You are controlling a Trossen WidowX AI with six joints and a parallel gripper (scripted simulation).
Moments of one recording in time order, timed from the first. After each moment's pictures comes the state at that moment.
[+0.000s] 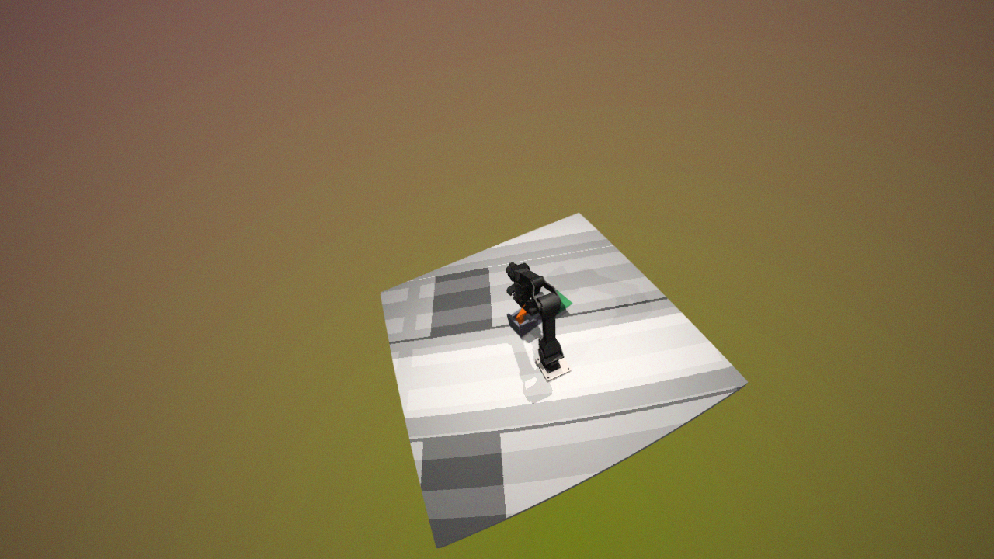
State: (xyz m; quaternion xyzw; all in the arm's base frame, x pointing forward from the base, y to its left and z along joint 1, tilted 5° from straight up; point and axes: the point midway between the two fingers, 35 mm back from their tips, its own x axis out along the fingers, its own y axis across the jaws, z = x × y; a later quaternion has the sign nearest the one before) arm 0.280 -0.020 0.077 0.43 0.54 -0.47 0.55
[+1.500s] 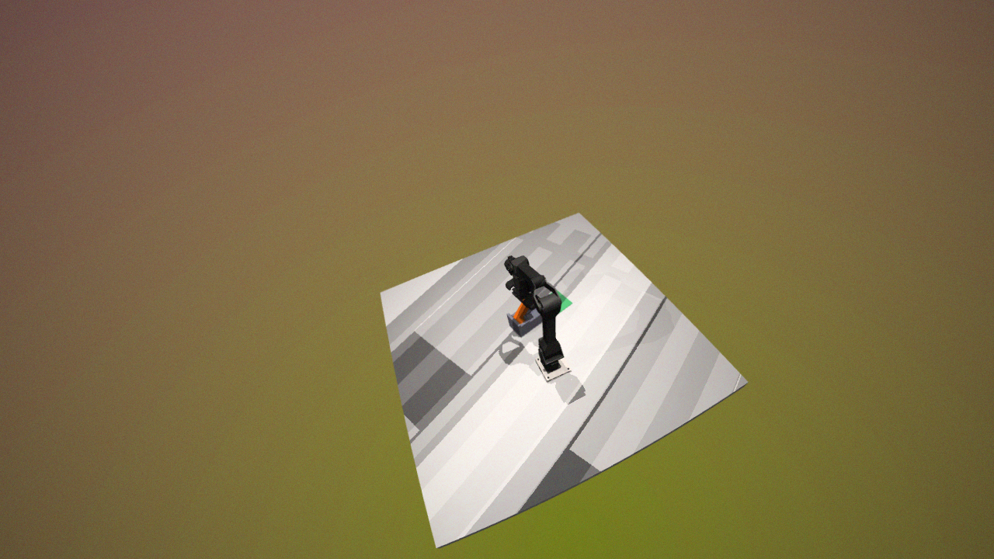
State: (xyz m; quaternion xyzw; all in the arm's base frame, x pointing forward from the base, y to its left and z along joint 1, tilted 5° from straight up) arm 0.279 -0.019 0.116 0.42 0.54 -0.47 0.55
